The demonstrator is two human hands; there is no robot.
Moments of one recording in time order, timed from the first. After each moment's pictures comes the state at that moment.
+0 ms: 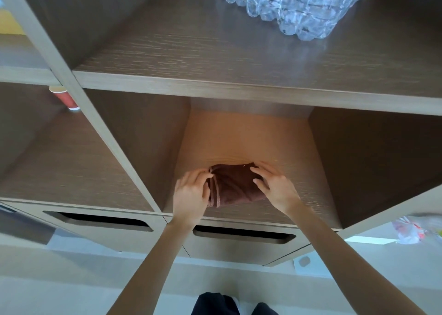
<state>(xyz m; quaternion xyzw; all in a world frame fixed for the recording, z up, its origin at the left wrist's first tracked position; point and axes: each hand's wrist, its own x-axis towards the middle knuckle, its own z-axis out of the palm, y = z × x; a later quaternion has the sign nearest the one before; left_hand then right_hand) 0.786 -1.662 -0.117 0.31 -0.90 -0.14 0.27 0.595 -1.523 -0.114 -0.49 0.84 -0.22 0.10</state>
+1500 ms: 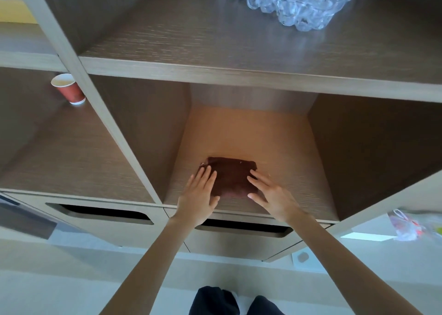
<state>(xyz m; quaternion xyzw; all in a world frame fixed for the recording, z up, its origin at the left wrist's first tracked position) 0.790 -1.658 -0.150 0.24 -0.97 -0.09 0.02 0.617 -1.497 -0.127 -0.54 0.82 -0.10 0.15</state>
